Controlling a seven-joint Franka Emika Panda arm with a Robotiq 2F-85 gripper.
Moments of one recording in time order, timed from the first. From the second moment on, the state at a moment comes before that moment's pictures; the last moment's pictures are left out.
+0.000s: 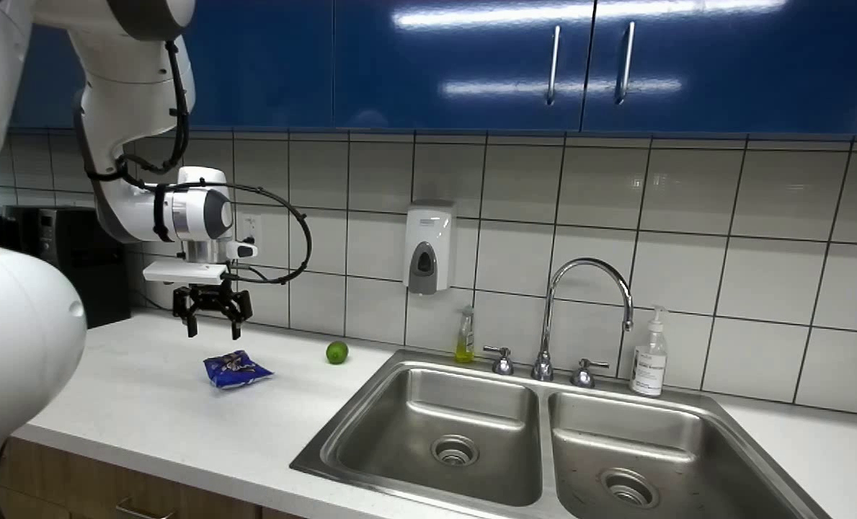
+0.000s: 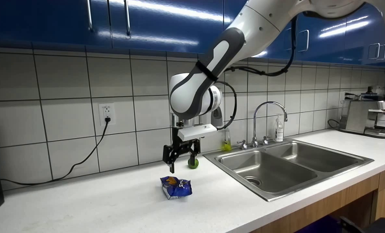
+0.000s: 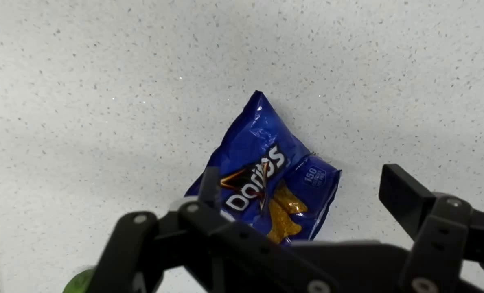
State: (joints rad) arm 0.29 0.33 0.20 -2.07 -0.14 2.46 0.26
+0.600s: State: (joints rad) arm 0.36 0.52 0.12 -1.87 -0.14 2.46 0.27
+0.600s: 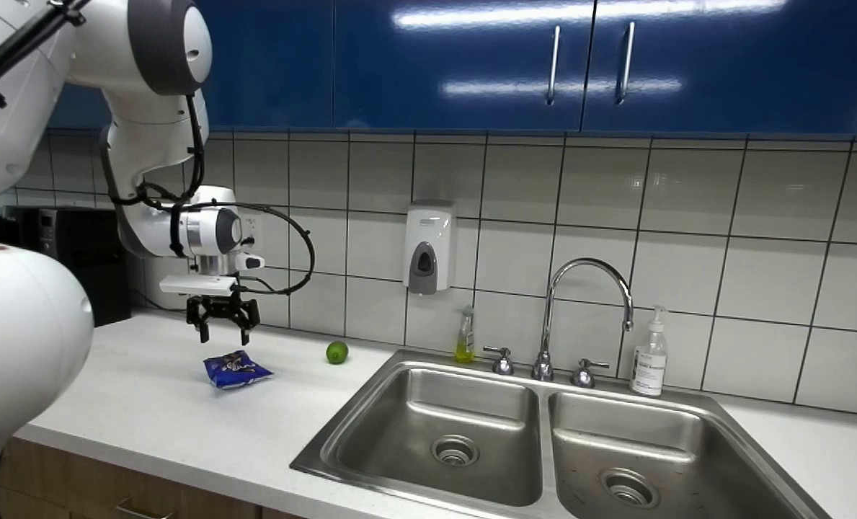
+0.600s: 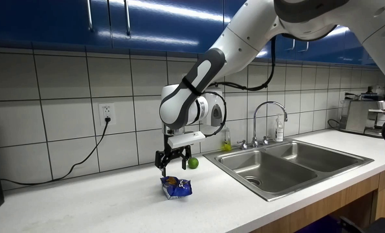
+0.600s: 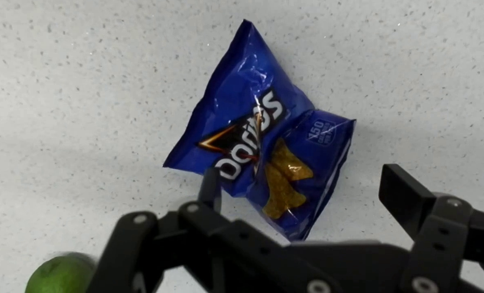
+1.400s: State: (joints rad) arm 0.37 0.63 0.05 -1.76 -0.14 2.39 0.27
